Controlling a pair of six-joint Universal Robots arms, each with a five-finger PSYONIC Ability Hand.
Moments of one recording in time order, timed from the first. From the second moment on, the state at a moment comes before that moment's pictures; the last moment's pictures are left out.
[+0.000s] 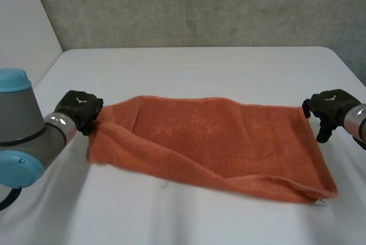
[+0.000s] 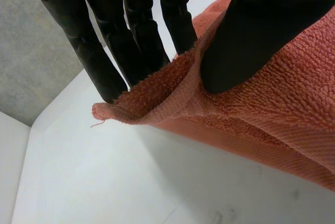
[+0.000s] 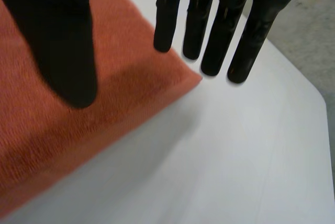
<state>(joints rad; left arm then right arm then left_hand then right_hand) 4.50 -2.07 -1.52 3.22 -1.48 3.70 1.57 -1.08 1.41 0.19 1.30 2.48 1.11 1.20 1.19 1.20 0.96 0.52 0.63 0.64 0.67 0.49</state>
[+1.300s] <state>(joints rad) 4.51 -2.02 -1.53 3.24 -1.48 3.73 1.53 -1.29 1.56 0.30 1.34 2.32 1.11 1.20 1.19 1.20 0.96 0.97 1.17 1.18 1.19 0.98</state>
